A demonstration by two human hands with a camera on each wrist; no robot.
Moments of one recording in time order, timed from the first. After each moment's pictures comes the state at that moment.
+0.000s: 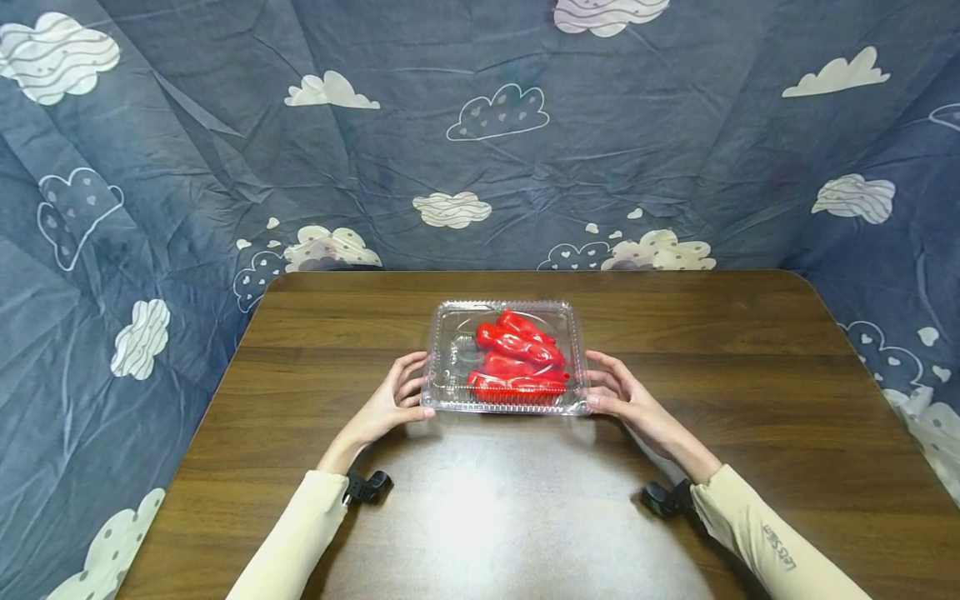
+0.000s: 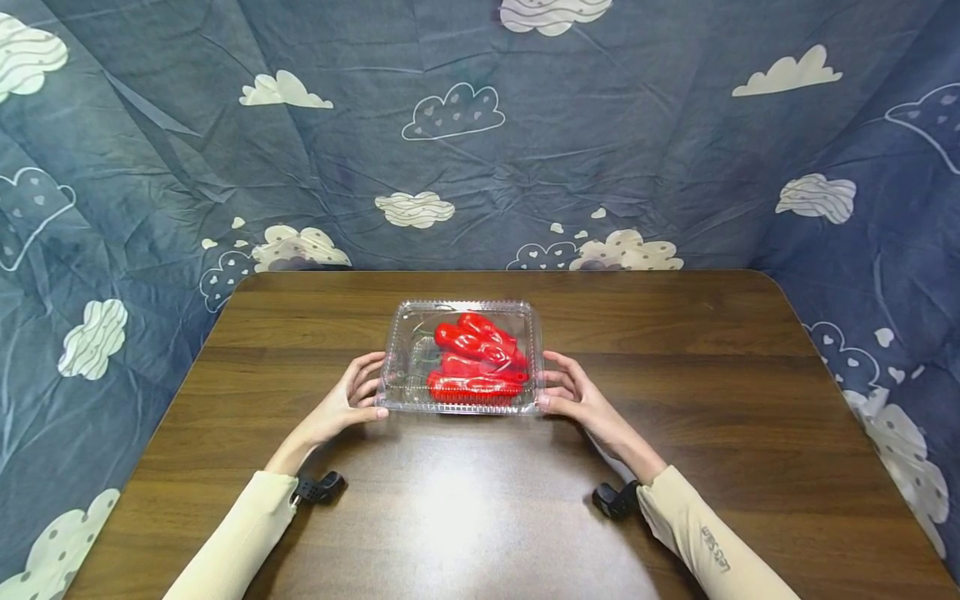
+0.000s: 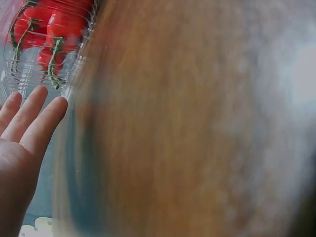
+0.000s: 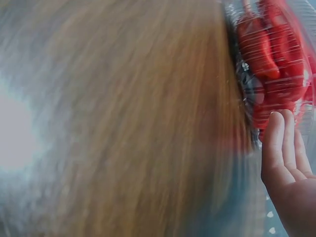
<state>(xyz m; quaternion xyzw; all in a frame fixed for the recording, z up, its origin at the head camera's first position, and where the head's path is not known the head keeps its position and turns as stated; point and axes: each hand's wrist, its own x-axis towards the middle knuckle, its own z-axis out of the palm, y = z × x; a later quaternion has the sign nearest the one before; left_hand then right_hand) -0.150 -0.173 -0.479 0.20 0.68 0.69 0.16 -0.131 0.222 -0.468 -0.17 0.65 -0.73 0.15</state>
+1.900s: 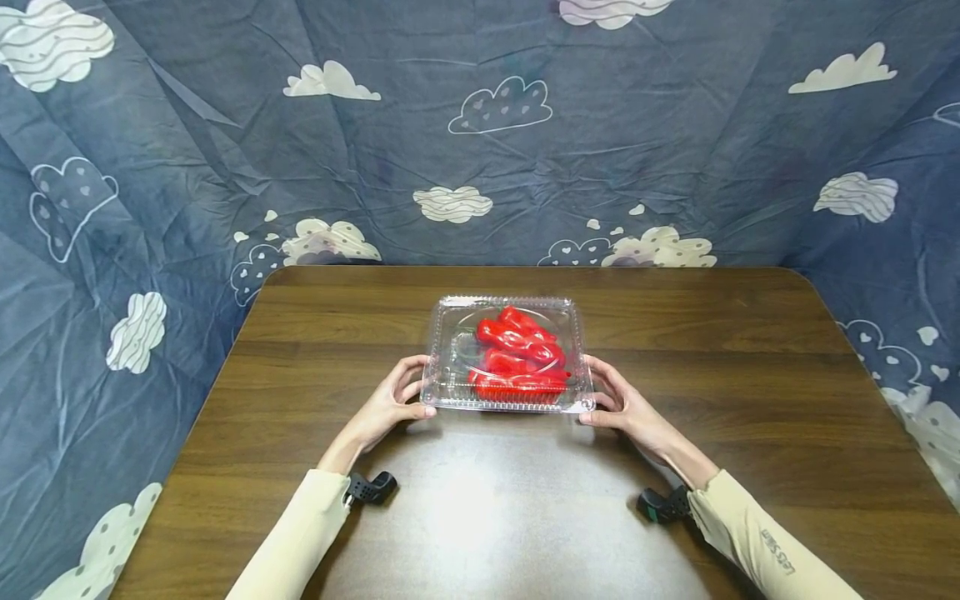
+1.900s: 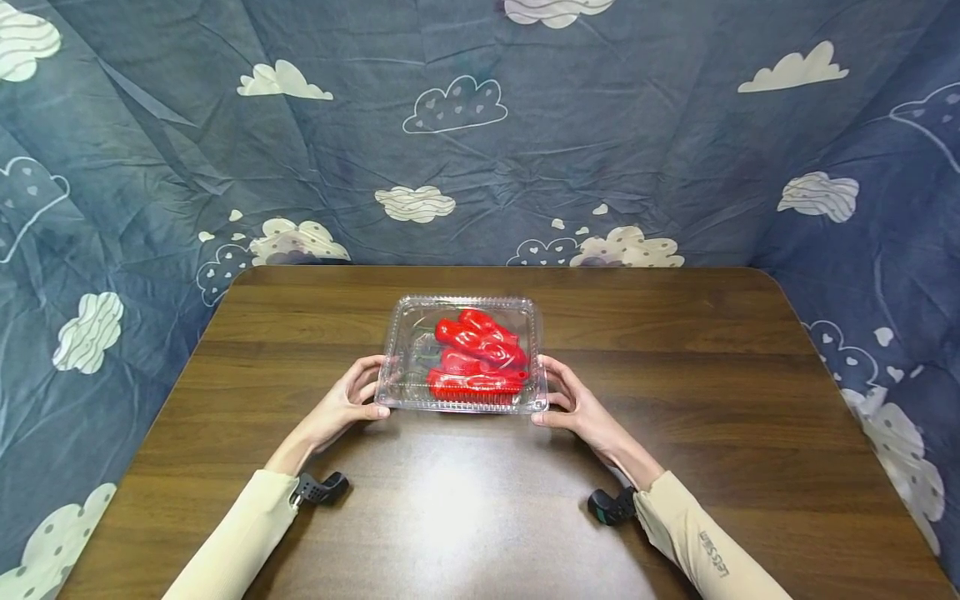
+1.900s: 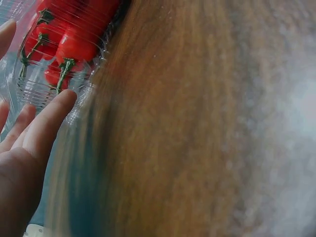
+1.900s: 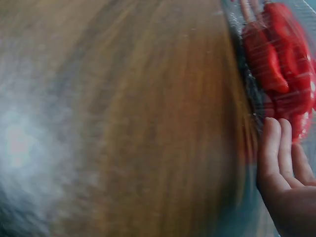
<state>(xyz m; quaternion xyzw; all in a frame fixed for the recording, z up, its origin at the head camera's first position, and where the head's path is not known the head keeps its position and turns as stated) -0.145 -0.166 -0.483 0.16 0.61 0.75 0.18 -0.124 0.215 -0.475 -0.15 0.67 -0.70 0.17</state>
